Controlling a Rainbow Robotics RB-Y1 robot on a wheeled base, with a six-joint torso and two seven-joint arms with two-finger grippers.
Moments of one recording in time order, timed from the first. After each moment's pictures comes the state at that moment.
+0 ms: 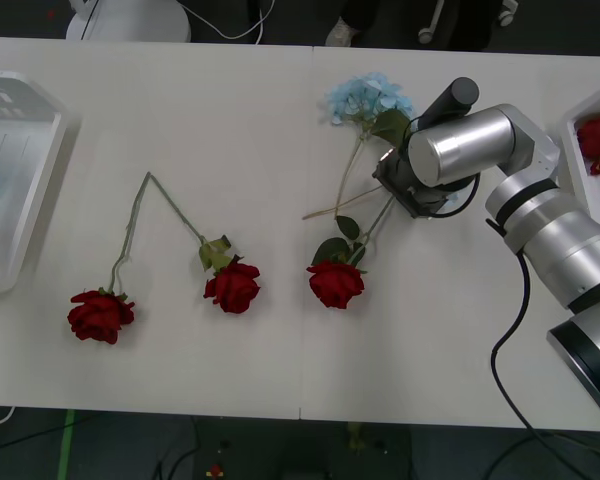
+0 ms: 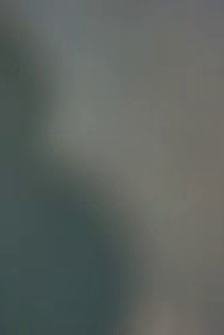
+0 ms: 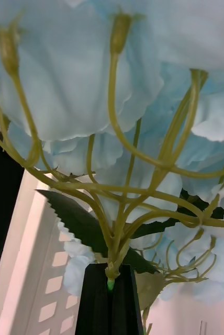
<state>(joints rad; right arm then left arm) -0.87 -0.36 0.39 -0.95 -0.53 1.07 0.41 -0.61 0.71 0.50 -0.96 0.36 0.80 -2.03</state>
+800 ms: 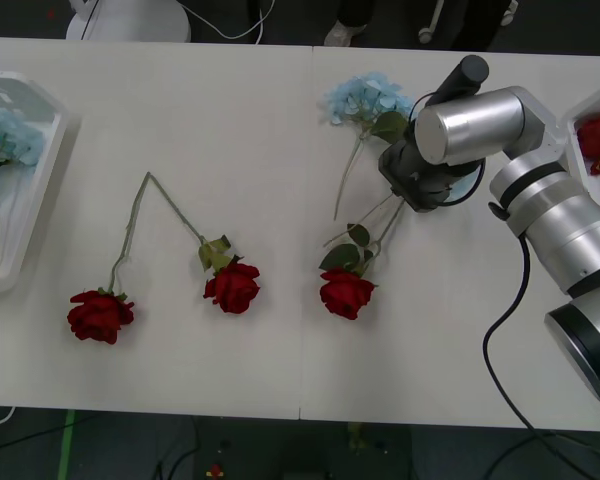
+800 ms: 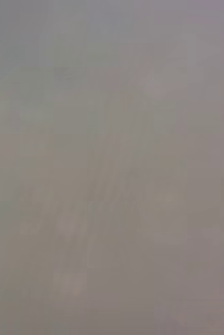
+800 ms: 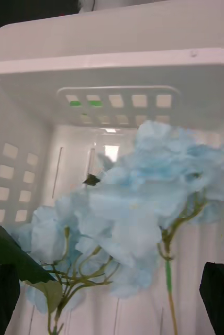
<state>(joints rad) -0.91 -0.36 0.33 -0.93 -0.58 1.17 0.41 -0.61 0.72 0.46 -1.14 0.52 1.09 -2.01</state>
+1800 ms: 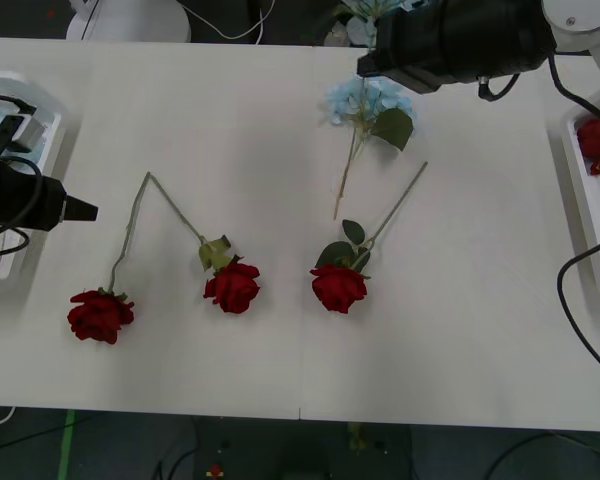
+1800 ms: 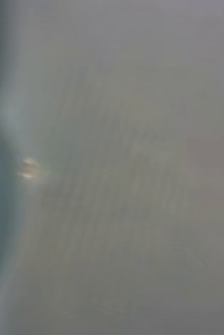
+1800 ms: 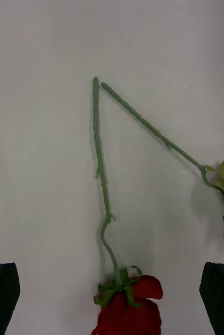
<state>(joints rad) -0.93 -0.63 0.27 -1.39 -1.33 1.12 1.36 -0.32 0.73 0.19 -1.75 0.95 1.51 -1.59</state>
